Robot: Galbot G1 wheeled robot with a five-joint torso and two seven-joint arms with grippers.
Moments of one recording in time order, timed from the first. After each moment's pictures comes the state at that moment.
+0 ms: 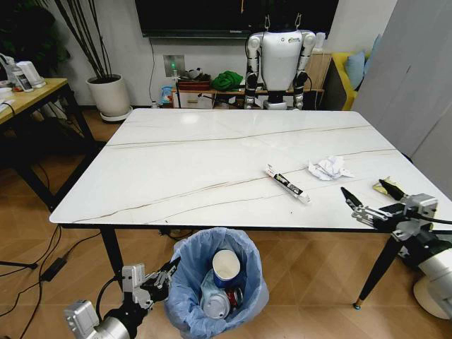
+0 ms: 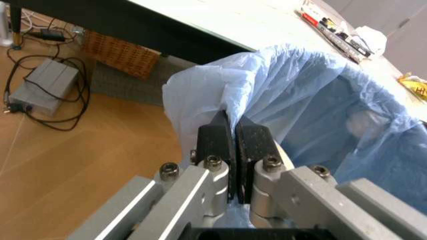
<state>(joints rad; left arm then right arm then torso) 1.95 -1.06 -0.61 -2.46 -0.89 0.32 -0.04 -1.87 0.86 1.10 2.37 0.84 -0.17 -0.12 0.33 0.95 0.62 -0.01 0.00</state>
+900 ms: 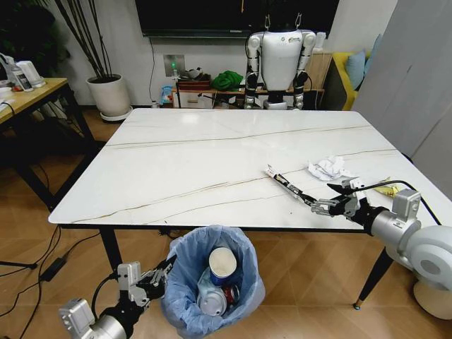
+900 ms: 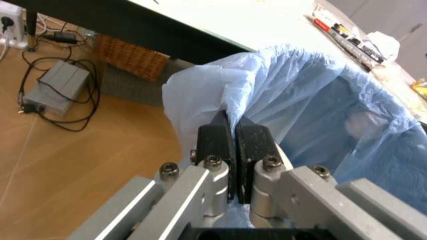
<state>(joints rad) 1.95 -1.09 -0.63 -2.45 -0.89 0.33 -0.05 -1.50 0.40 0.66 2.16 1.17 -0.29 0.06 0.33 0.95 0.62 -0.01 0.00</state>
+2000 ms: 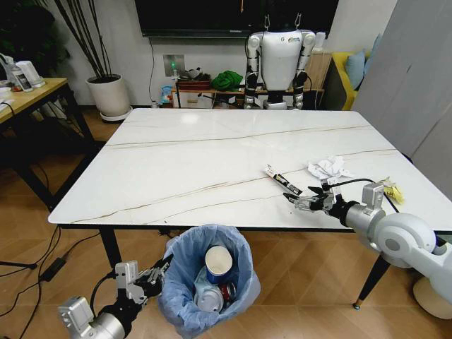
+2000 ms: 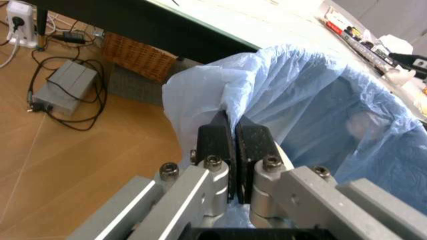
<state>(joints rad) 1.93 -1.09 -0.64 -2.43 -0.90 0.33 -0.05 -1.03 0.43 0.18 1.98 1.25 -0.29 0.05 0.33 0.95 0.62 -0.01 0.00</state>
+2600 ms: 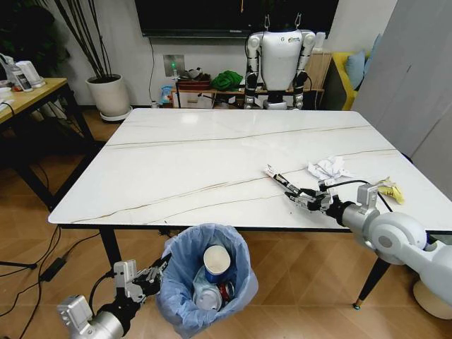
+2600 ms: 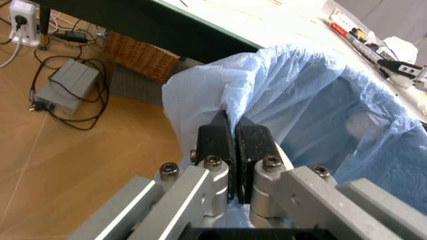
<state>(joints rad) 1.92 -1.09 -0.65 -2.43 -0.91 0.33 -0.06 -0.98 0.44 0.13 1.93 1.25 -0.29 0.04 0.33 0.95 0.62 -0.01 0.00</state>
